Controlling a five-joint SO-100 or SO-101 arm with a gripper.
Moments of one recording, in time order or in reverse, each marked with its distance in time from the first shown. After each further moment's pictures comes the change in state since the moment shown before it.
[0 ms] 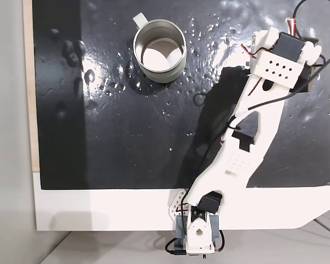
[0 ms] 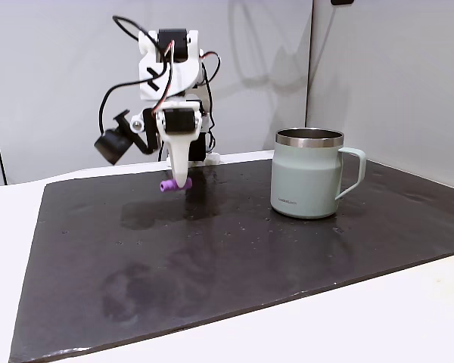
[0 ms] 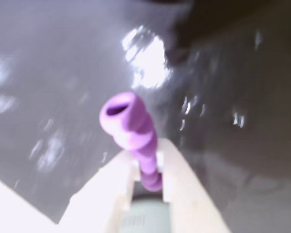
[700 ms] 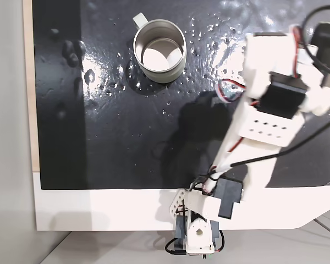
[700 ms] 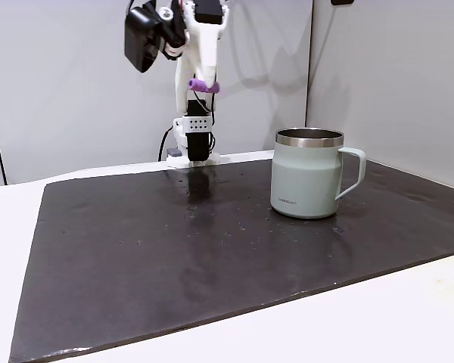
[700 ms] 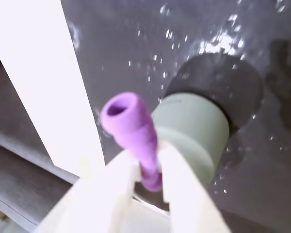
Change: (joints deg) arm -10.1 34.5 15.5 0.1 1.5
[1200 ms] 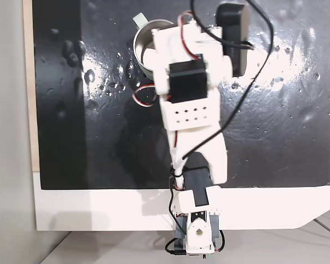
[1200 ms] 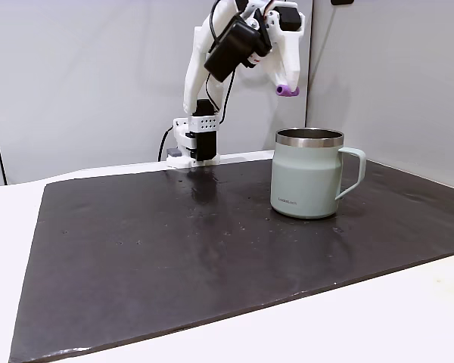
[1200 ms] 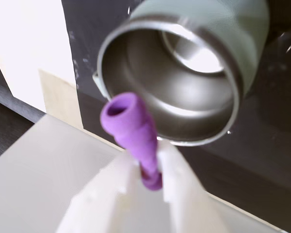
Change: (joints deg) arm -20.7 -5.9 -4.9 0.0 11.0
